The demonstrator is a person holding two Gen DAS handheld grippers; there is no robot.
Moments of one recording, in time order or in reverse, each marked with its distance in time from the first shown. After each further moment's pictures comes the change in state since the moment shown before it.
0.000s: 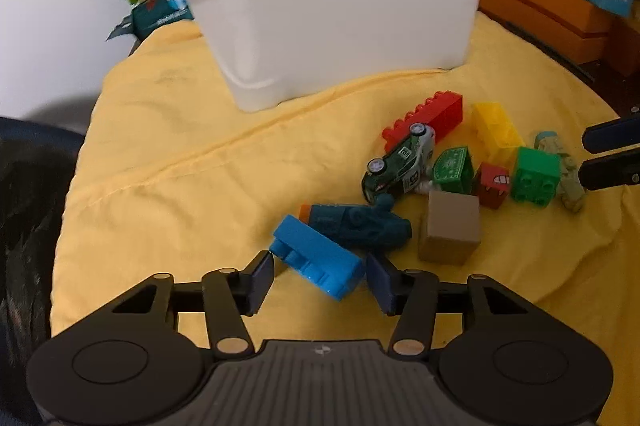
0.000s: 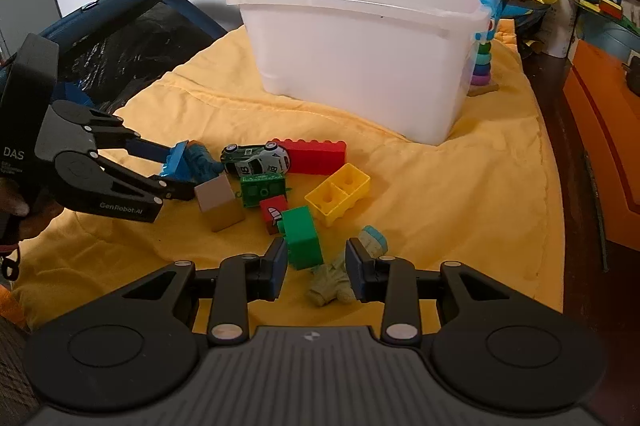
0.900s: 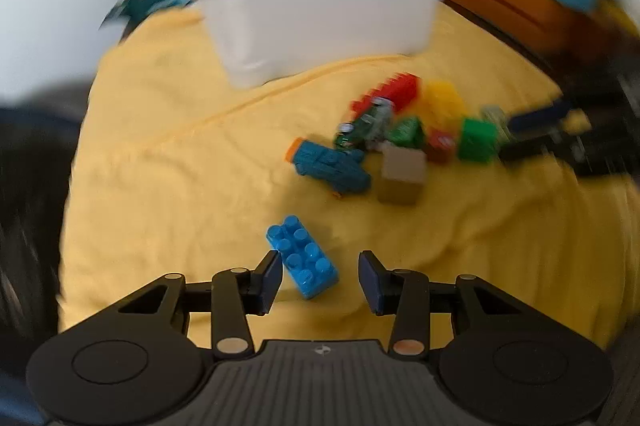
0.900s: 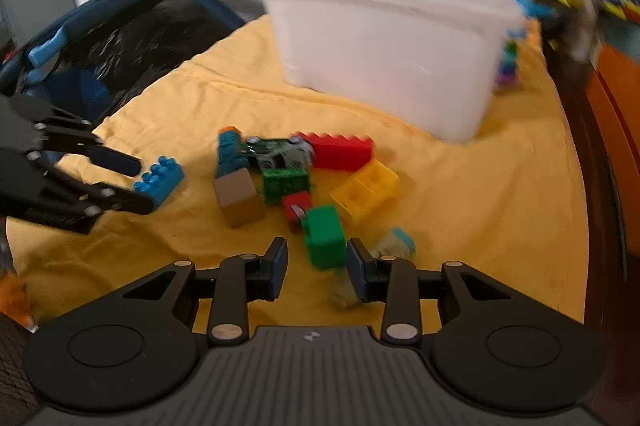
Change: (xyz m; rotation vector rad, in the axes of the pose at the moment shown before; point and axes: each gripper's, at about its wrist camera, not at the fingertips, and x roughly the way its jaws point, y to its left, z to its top) left arm -0.040 0.013 -0.028 -0.098 0.068 -0.066; right arm 0.013 0.013 0.005 -0.074 0.008 0.047
